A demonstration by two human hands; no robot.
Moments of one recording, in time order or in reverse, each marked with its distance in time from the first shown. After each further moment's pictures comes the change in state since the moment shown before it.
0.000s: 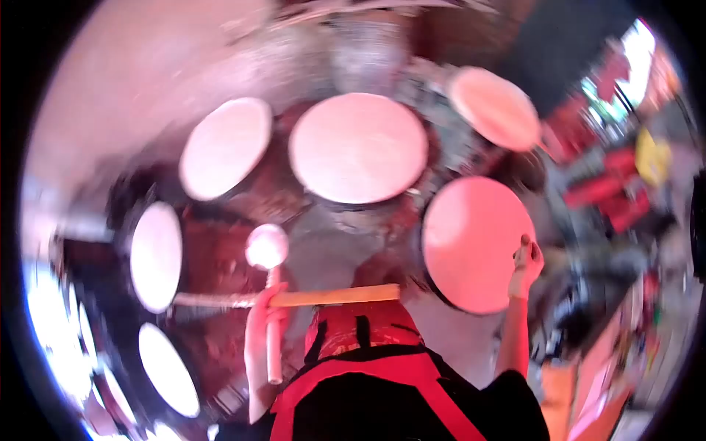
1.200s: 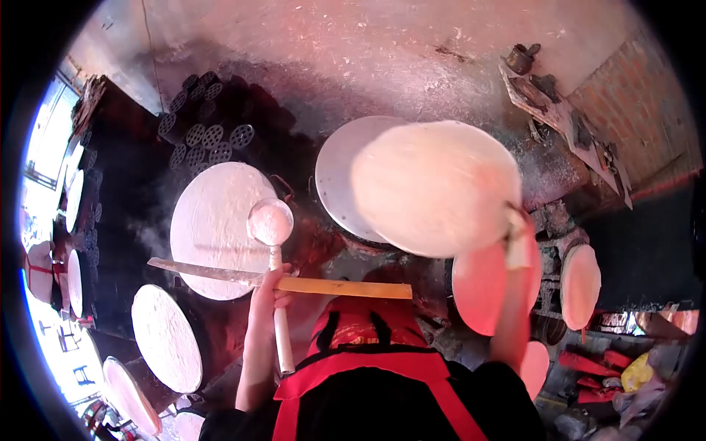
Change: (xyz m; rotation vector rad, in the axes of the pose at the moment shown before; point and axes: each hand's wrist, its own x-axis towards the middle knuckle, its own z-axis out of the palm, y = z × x) left_hand 0.016 0.395 -0.034 0.004 0.070 0.560; right_hand -0.058 -0.051 0.690 -0.323 -0.684 0.237
